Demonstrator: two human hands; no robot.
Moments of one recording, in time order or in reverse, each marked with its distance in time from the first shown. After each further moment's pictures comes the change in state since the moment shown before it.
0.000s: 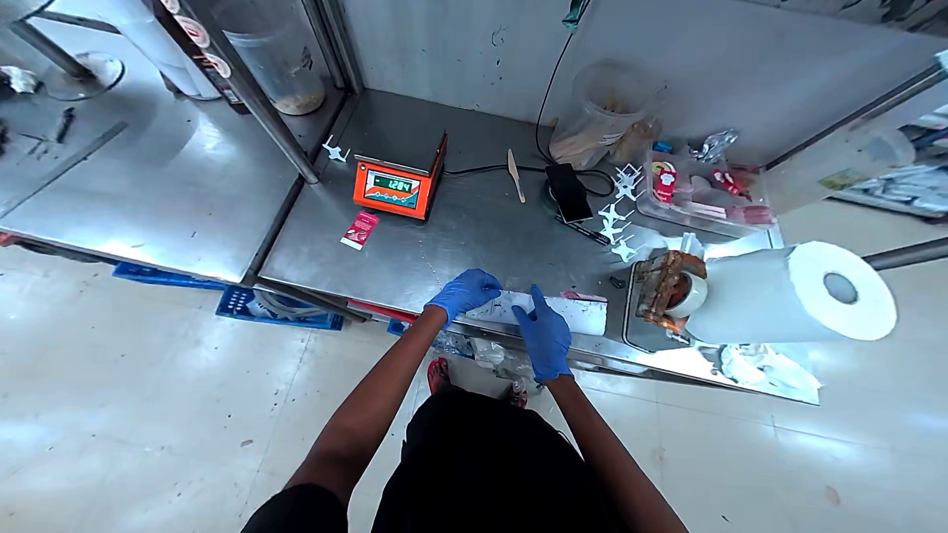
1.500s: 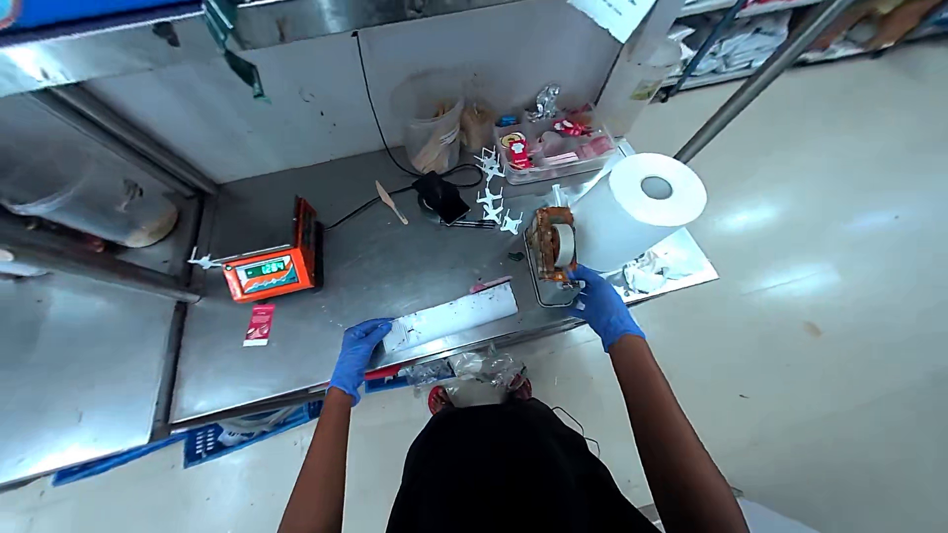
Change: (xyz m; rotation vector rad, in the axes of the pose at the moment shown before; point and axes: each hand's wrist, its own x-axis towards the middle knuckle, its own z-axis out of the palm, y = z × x) left_hand -0.030 -0.029 0.014 -0.500 0.382 -0.148; right_hand 0.027 0.197 -0.147 1.175 0.127 0.658
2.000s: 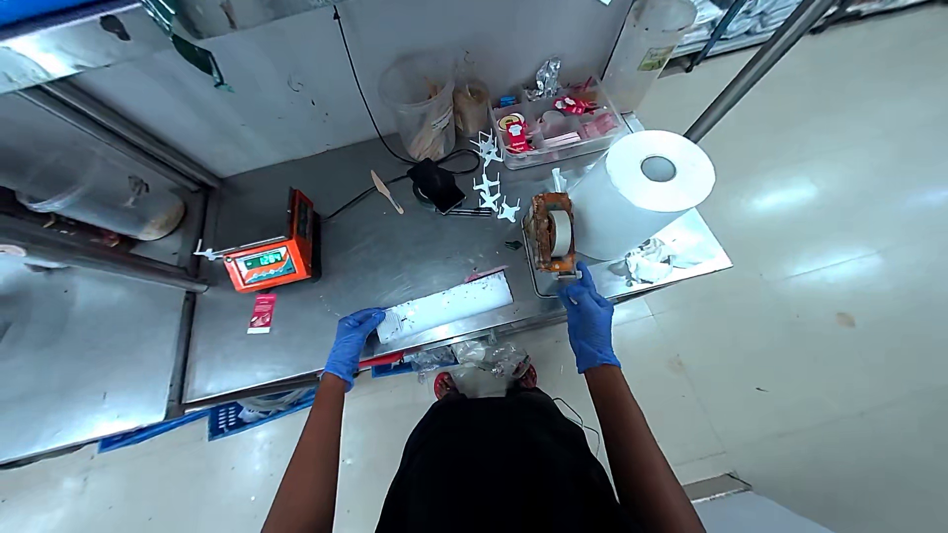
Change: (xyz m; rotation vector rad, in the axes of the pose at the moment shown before) left_hand -0.001 -0.005 -0.002 0.027 0.044 -0.014; right_hand -0.030 0.066 0.007 0.311 -0.039 -0.515
